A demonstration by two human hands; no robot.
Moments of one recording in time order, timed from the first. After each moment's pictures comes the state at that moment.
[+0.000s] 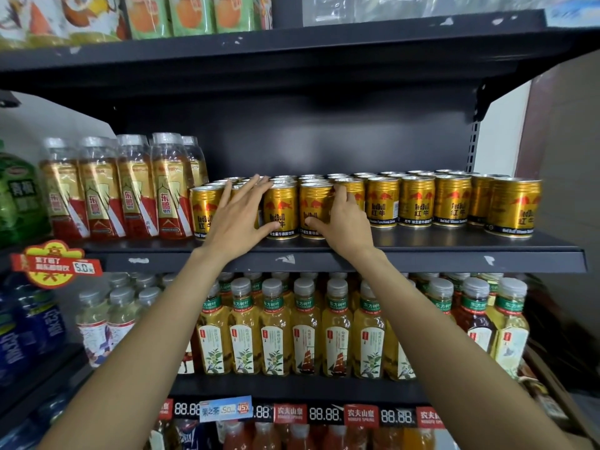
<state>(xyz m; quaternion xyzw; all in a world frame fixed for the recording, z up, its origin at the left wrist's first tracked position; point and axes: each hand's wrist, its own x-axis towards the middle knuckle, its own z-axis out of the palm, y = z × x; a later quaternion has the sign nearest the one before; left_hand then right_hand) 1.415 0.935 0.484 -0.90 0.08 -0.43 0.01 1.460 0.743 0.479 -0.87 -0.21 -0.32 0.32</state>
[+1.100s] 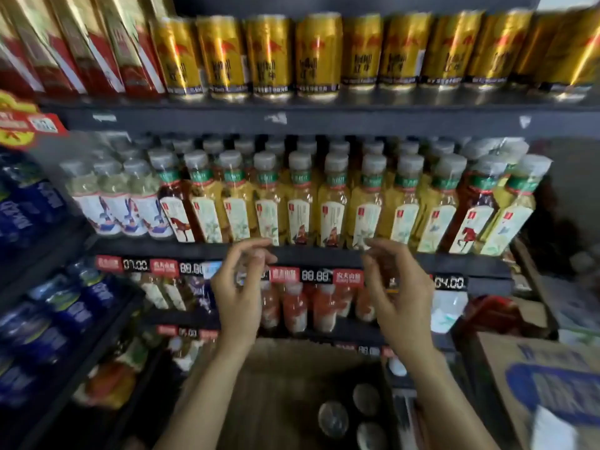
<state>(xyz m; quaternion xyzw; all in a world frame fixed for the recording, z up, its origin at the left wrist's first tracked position) 1.263 0.829 0.278 -0.70 0.00 -0.43 -0.58 1.316 0.646 0.278 -0.75 -0.29 -0.31 0.50</state>
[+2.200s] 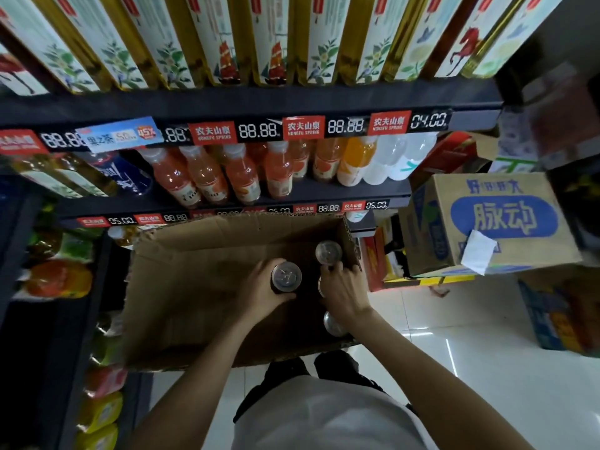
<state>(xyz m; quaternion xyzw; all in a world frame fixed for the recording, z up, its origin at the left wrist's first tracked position) 1.221 0.794 -0.013 -0.91 -0.06 0.12 -0.40 1.247 0.620 0.044 -0.96 -0.18 0.18 -0.07</state>
